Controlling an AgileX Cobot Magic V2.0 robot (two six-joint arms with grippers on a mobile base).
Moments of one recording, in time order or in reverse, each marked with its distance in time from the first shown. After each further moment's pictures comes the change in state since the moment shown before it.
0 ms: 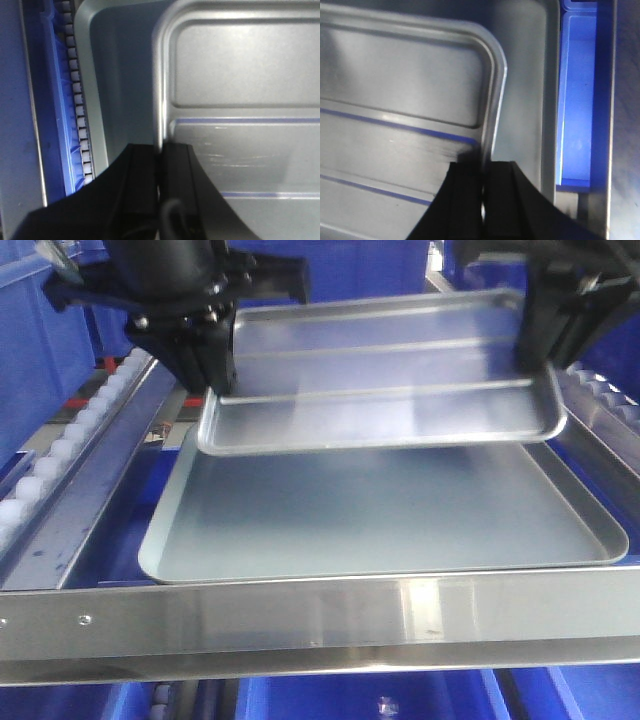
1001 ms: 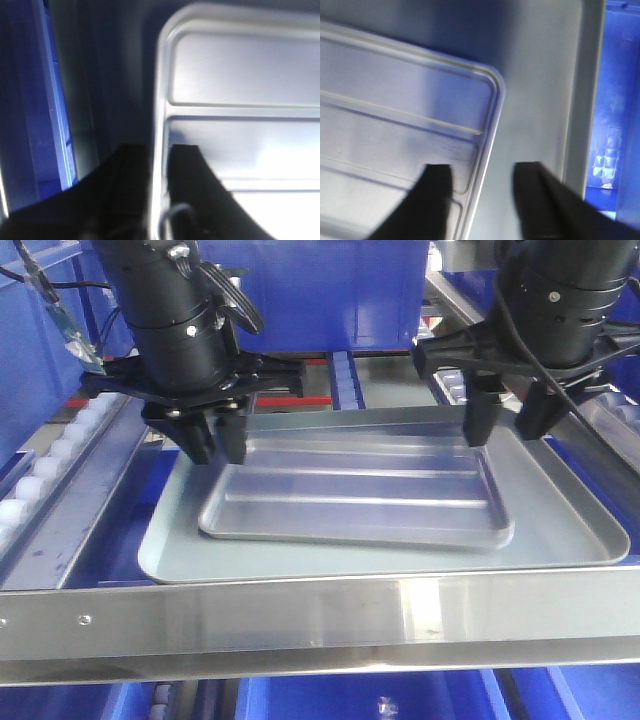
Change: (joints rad) left arm 0.067 0.153 -0.005 -0.082 -0.100 0.092; right arm -0.006 0.179 -0.002 -0.042 -0.119 -0.014
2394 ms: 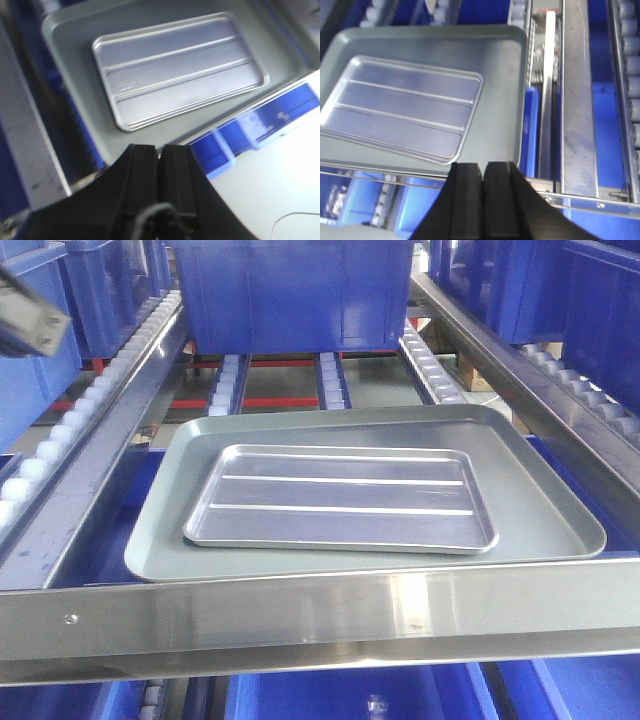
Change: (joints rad) left arm -0.198 -1.029 0.790 0.084 -0.320 0.109; right arm 0.000 -1.004 0.660 -0.004 -0.214 -0.008
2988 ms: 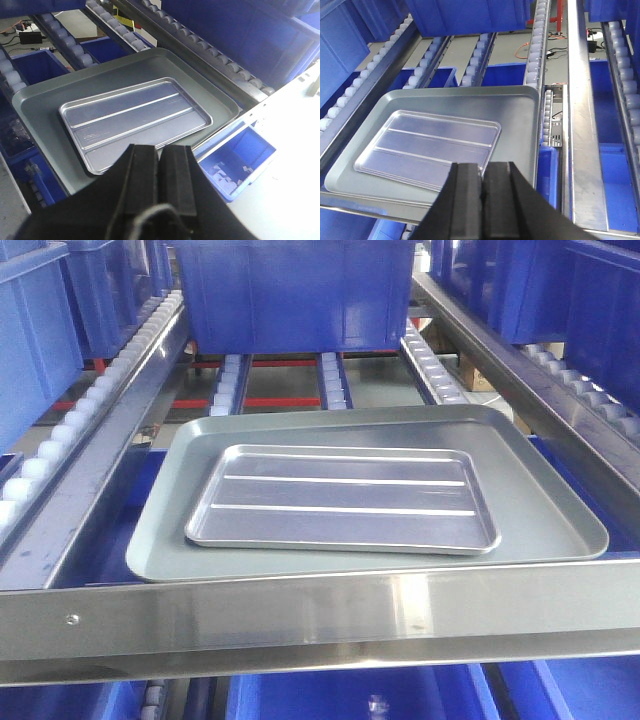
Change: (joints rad) left arm -0.018 -0.259 0.226 0.067 -0.249 0.001; right arm 0.000 -0.293 0.139 -0.003 -0.112 0.000
